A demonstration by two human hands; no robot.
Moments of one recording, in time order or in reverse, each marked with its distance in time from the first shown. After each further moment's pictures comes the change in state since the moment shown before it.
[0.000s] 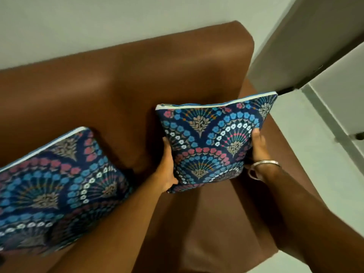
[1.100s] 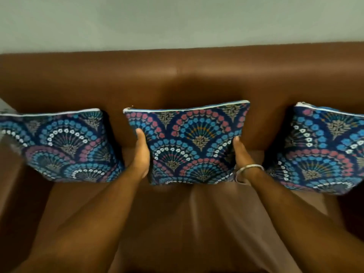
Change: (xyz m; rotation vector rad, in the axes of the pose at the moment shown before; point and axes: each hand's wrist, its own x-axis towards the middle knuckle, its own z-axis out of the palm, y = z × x) left_hand -0.221 -0.051 -0.345 -0.140 0.627 0.569; right_hand -0.178 0.094 0.291 -0.242 -0.583 0.045
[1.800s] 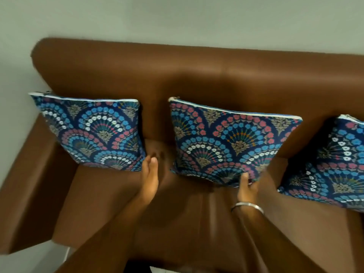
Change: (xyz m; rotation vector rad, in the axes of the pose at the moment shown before) left_hand -0.043 -0.071 -0.095 0.151 0.258 -0.025; right_hand -0.082 0.065 0.085 -0.219 0.410 0.150
